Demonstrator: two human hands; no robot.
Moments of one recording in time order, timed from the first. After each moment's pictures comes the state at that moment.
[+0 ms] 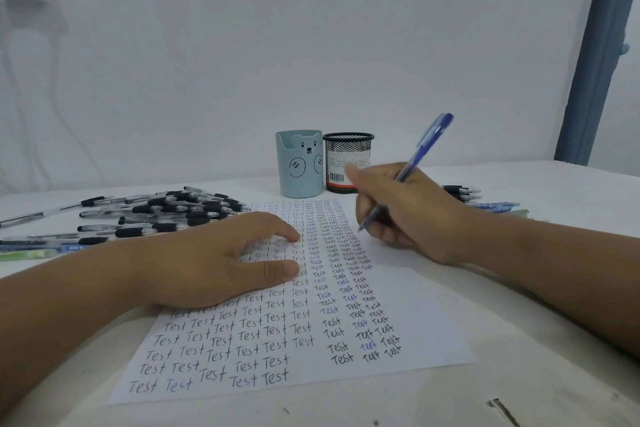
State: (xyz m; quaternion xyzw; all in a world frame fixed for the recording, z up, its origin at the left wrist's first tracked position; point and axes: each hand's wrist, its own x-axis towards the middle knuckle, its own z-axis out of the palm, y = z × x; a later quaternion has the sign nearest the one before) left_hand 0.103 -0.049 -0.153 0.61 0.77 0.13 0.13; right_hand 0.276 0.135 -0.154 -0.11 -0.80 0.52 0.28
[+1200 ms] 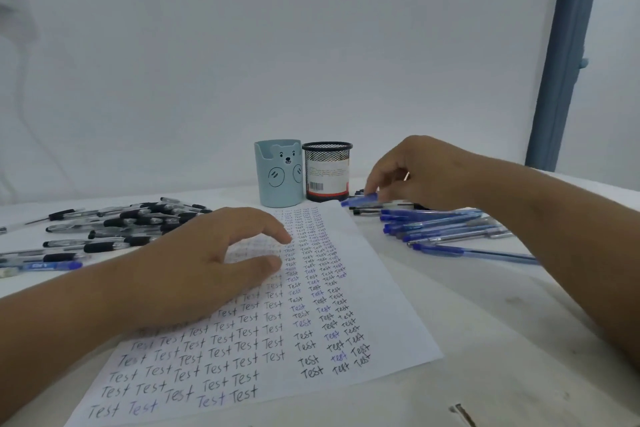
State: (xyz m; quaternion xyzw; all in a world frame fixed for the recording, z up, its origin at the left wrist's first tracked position) left_hand 0.115 -0.048 -0.158 0.63 0.74 0.25 0.03; right_hand 0.308 0.193 -0.103 -0.20 -0.96 0.08 0.18
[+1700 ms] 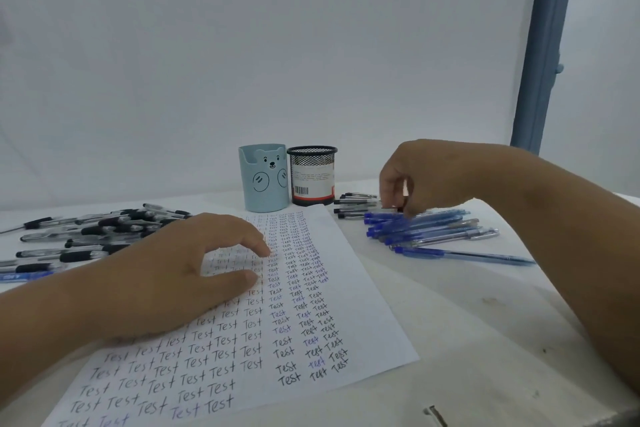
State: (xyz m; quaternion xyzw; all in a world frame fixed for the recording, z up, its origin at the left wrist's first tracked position) left_hand 0.110 -0.048 -0.158 0.64 0.73 0.24 0.00; right_hand 0.327 0.205 -0.088 -0.25 -0.96 0.02 0.06
